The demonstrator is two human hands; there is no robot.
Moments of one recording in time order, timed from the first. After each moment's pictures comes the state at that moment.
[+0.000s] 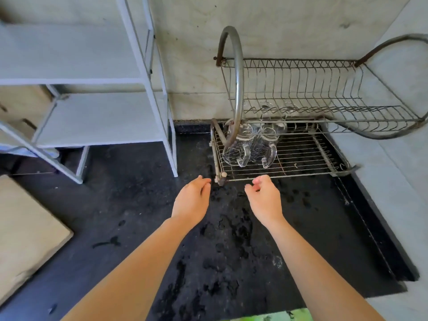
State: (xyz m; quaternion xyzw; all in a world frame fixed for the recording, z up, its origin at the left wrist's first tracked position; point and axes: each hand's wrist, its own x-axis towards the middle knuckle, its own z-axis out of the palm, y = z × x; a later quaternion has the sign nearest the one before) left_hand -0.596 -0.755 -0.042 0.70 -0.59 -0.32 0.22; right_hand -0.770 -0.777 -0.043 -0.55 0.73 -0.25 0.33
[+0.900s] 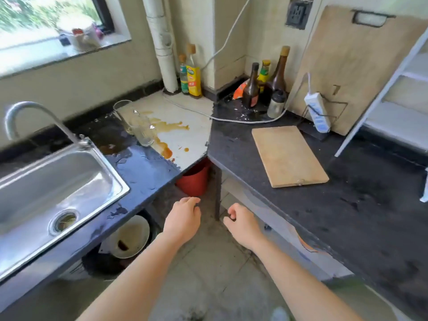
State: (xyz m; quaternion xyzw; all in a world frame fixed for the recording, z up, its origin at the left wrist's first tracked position) left_hand -0.237 -0.188 -0.032 0.93 -0.25 -0.17 0.21; right_hand -0.336 -0.330 -0.054 -0.87 0.30 0.04 0.39
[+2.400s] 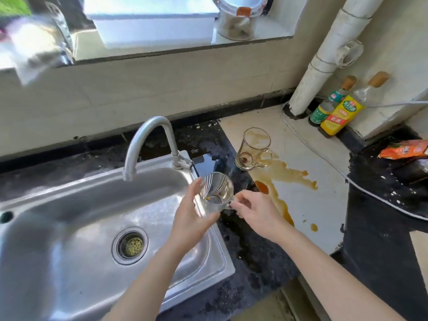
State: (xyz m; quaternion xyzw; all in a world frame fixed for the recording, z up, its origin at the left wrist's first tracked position) left_hand 0.114 0.000 -0.048 0.80 -0.04 -0.13 0.58; right_hand 0.099 -0.177 -0.010 -0.91 0.06 0.14 0.39
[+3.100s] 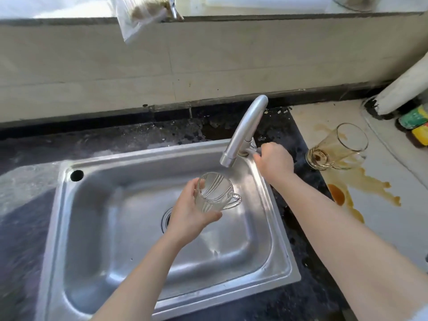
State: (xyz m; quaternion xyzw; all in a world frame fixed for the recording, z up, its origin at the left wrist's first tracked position) left_hand 0.128 0.152 -0.096 0.82 0.09 -0.14 0.55; right_hand 0.247 -0.055 -0.070 -0.99 0.06 0.08 0.09
